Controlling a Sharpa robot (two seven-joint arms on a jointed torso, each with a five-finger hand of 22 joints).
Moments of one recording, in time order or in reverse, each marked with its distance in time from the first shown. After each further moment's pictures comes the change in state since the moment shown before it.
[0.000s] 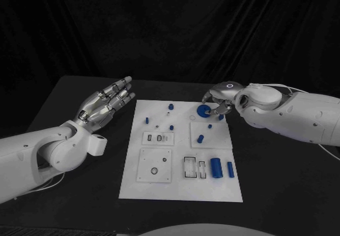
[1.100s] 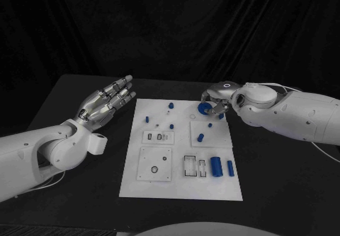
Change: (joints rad) left arm 0.000 0.002 0.000 -0.002 0.000 0.012 -0.003; left_hand 0.000 0.000 0.005 0.000 0.000 0.000 0.000 0.000 0.000 0.000 0.000 0.000 0.000 -0.004 0.004 0.000 0.001 0.000 0.004 0.004 0.000 0.000; right arm -0.014 0.035 0.007 -0.041 0.006 0.015 0.008; right_hand 0.022 0.029 0.065 -0.120 0.191 -0.010 0.002 0.249 0.174 0.000 0.007 0.000 0.000 0.003 0.003 0.000 0.000 0.000 0.003 0.004 0.000 0.000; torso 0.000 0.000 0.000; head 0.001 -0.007
